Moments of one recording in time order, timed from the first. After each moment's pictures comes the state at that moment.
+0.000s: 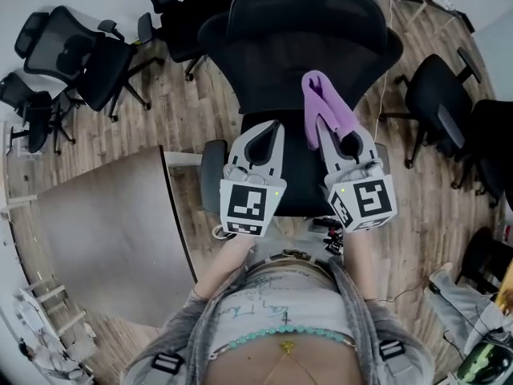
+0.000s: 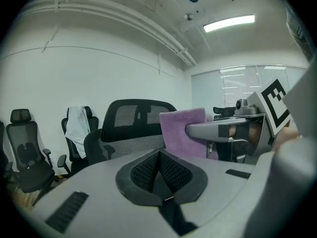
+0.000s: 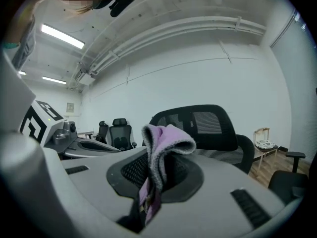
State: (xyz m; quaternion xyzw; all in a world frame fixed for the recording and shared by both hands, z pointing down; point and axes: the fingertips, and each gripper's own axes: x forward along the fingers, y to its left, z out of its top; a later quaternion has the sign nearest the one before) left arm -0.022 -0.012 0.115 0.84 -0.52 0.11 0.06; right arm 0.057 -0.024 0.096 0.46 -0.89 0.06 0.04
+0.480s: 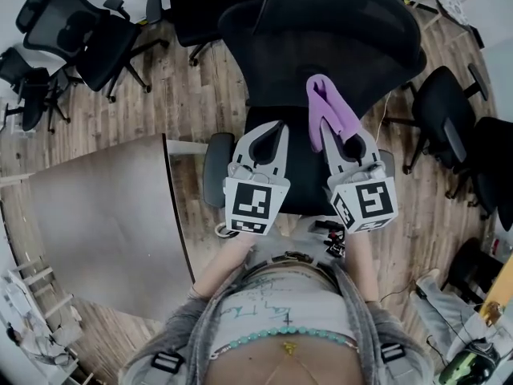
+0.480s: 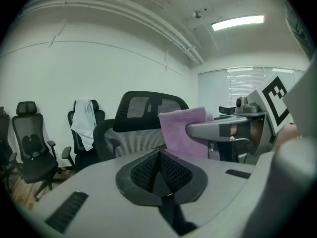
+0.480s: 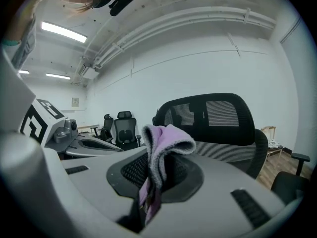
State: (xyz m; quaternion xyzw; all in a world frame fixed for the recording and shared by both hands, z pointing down) left arm -0.063 -0.020 0.142 0.83 -0.54 0.11 0.09; right arm 0.015 -0.036 0.121 0.43 -0.90 0.06 0.09
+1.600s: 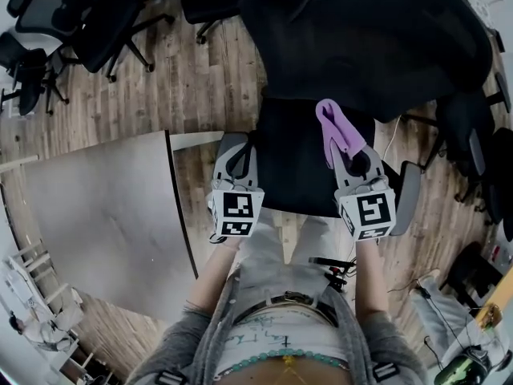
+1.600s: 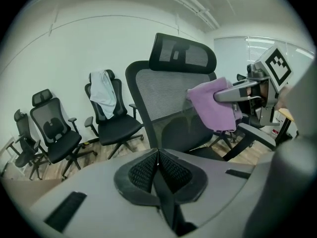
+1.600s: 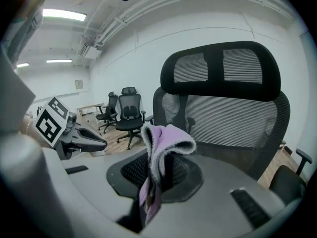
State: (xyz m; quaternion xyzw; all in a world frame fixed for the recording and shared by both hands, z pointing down) left arm -0.191 0.010 0.322 0.75 -0.58 0.27 0.17; right arm -0.023 -0.039 0.261 0.39 -0.89 0.09 0.21
